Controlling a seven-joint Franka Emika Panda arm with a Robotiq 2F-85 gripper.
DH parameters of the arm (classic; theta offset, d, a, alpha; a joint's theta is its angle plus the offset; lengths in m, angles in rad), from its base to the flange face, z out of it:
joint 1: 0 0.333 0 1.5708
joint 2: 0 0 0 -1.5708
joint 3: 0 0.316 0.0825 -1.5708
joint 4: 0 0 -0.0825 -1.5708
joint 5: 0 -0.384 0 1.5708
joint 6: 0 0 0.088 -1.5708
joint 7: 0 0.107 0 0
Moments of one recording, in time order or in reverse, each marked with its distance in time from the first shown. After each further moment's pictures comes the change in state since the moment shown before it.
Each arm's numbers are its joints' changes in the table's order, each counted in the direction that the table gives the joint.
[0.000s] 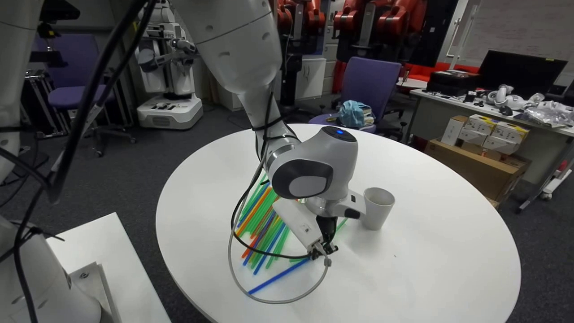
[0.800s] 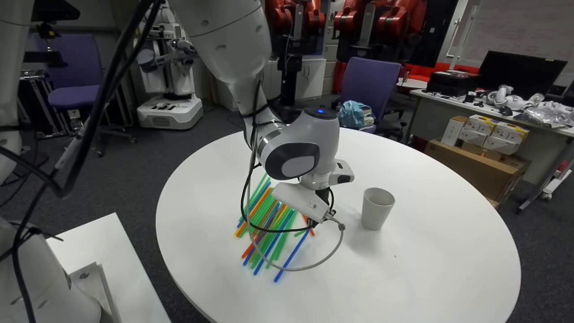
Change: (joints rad) arm -0.019 0.028 0.134 0.000 0.032 -0.119 -0.232
